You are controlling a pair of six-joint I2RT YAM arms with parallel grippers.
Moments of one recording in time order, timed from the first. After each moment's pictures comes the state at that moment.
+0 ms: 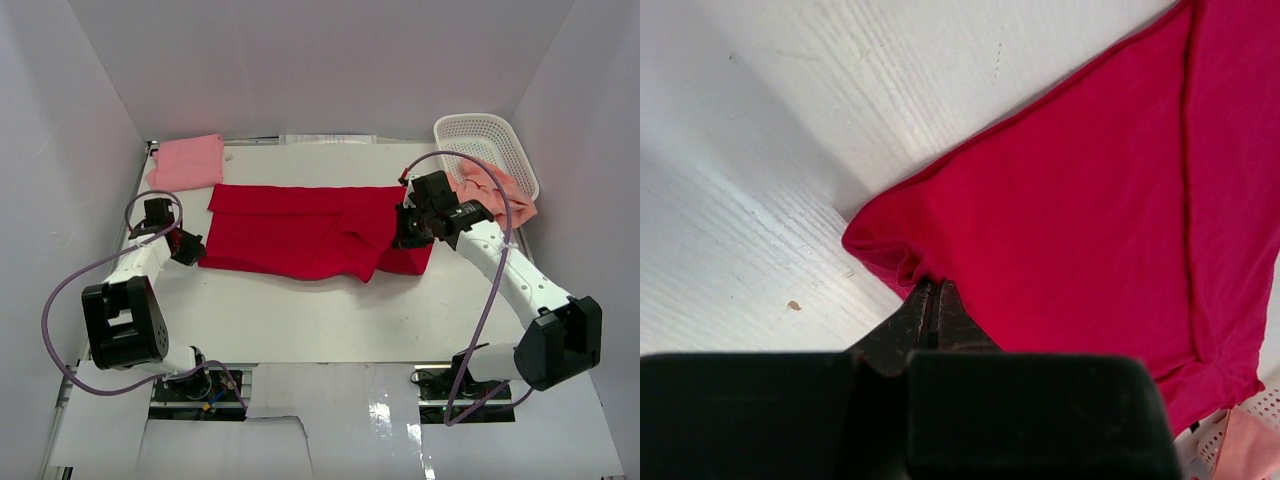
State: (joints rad) left arm 0.20 1.44 0.86 -0.47 0.05 -0.91; right arm 0.44 1.33 1.14 -0.76 -0.13 0.25
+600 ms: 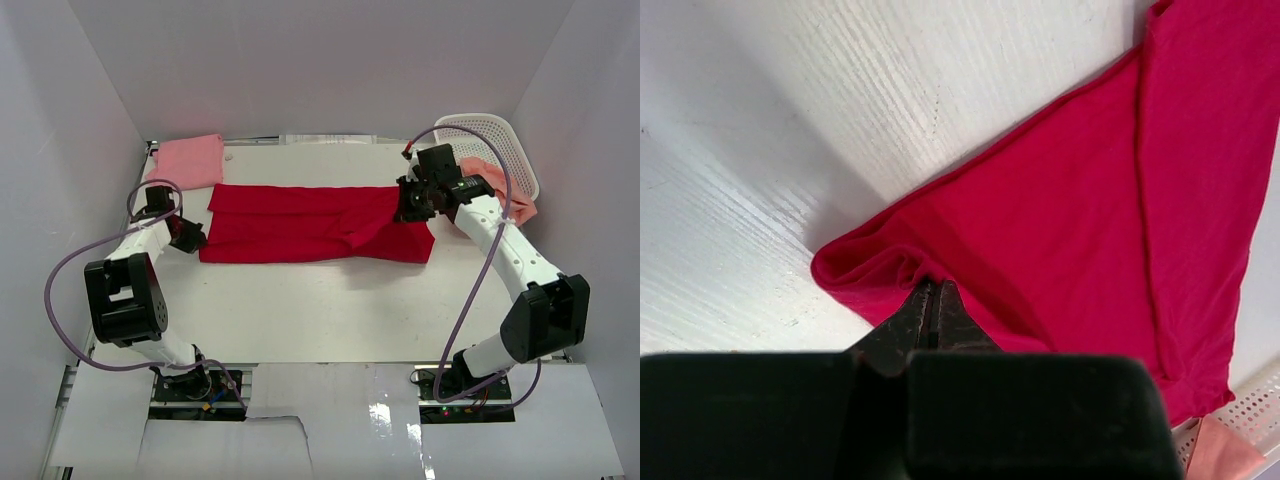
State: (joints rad) left arm 0.19 1.59 0.99 -0.46 0.07 -0.94; right arm 0.35 1.47 1.34 -0.76 -0.15 0.19
